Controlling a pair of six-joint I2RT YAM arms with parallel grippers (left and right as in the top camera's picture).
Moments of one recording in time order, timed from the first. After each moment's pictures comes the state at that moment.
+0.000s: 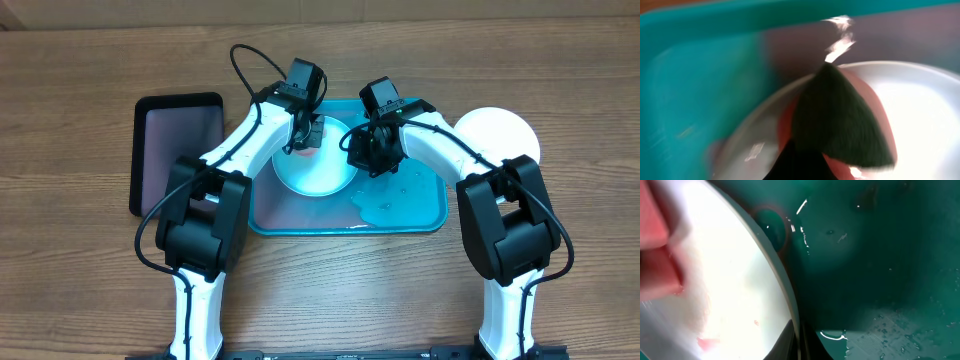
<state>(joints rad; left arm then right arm) -0.38 2.20 1.65 -0.72 -0.13 -0.28 0.41 2.13 1.50 -0.70 -0.25 0.62</state>
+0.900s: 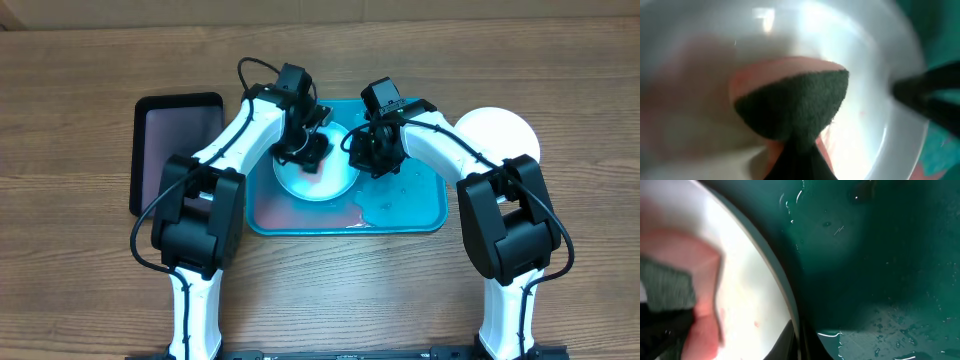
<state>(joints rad) -0.35 2.20 1.65 -0.82 0.32 0.07 0.40 2.13 1.50 -0.72 -0.26 0.59</state>
